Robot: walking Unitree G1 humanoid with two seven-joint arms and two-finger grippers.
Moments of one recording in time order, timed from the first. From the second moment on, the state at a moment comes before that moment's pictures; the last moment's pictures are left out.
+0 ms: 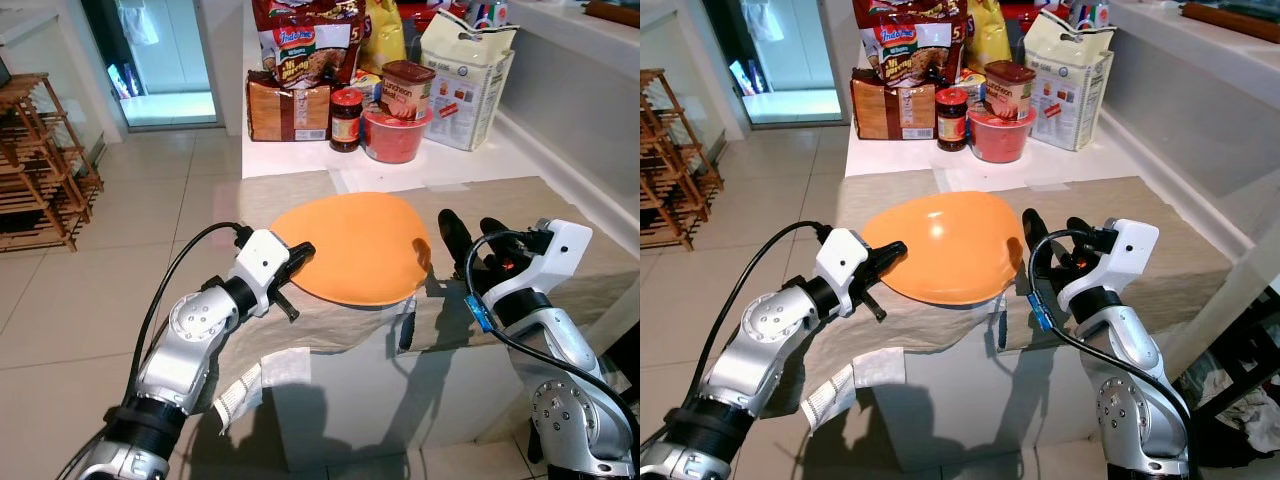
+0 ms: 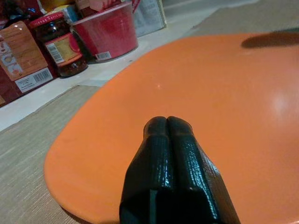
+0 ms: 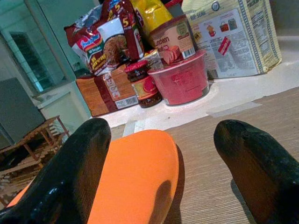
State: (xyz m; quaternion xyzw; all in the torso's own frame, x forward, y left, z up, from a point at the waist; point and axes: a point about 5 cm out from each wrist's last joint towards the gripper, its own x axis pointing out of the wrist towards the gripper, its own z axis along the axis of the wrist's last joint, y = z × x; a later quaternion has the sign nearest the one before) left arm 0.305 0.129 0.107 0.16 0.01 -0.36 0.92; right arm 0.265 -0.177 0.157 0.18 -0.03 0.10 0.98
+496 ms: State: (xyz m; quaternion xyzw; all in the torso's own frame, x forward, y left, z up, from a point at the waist) left arm 0.326 0.148 0.105 0.27 0.08 -0.37 0.88; right arm 0.262 -0.170 0.151 0.19 -0.02 0.10 0.98
